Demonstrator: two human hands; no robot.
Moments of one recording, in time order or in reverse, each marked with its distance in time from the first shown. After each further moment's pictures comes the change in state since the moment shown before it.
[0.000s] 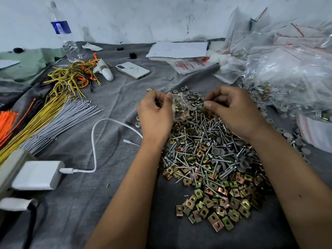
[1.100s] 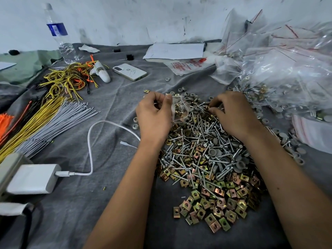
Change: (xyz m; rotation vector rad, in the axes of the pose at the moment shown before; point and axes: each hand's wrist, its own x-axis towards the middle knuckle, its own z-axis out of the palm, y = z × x) left_hand 0.000 -0.001 0.003 -0.026 -0.045 0.021; right_hand 0.013 0.021 -0.006 -0.698 0.082 -0.056
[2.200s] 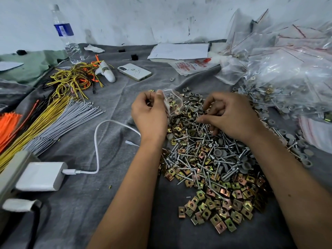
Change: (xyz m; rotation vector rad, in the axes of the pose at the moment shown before) left_hand 0.007 -0.006 -0.006 -0.180 0.206 -0.099; right_hand -0.015 -0.021 -0.005 0.623 -0.139 -0.078
